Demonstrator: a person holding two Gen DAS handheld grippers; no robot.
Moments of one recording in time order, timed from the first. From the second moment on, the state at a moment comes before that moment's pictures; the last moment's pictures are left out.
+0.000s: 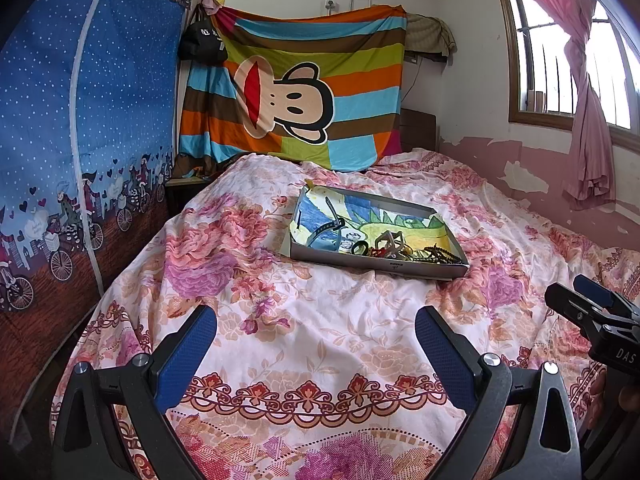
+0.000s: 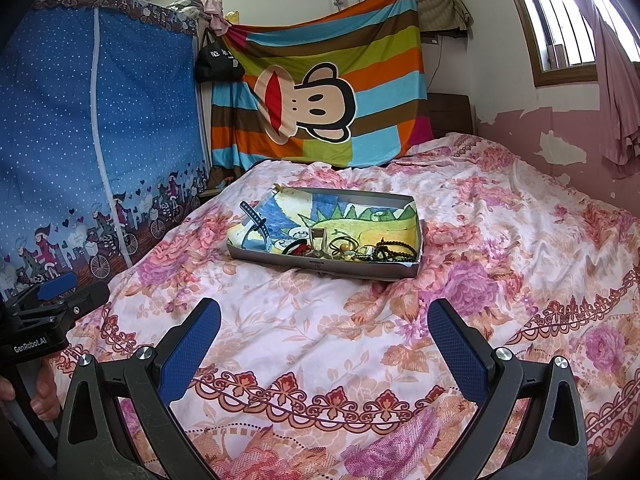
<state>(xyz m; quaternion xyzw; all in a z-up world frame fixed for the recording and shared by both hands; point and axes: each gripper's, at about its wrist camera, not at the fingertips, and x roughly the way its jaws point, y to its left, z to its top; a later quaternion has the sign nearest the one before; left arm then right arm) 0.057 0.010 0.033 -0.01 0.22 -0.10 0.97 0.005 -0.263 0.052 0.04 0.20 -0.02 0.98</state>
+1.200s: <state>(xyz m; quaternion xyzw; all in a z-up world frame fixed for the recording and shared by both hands) 0.058 0.007 0.026 -0.01 0.23 -0.10 0.97 0.001 -0.258 0.039 0.05 0.21 -0.02 0.98</state>
